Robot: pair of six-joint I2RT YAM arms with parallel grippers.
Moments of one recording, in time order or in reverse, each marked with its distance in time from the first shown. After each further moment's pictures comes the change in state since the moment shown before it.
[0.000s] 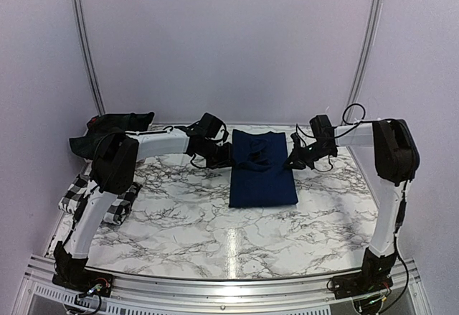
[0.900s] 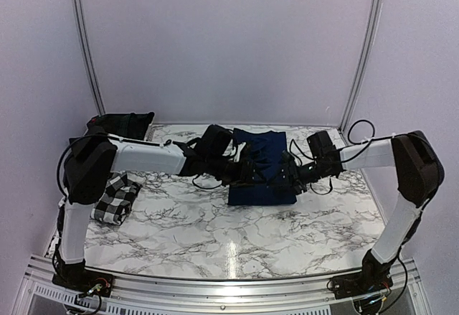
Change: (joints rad) left arm -0.195 -0.352 -0.476 0.327 0.194 -0.042; right arm 0.140 -0.313 -0.403 0.189 -0.281 0.125
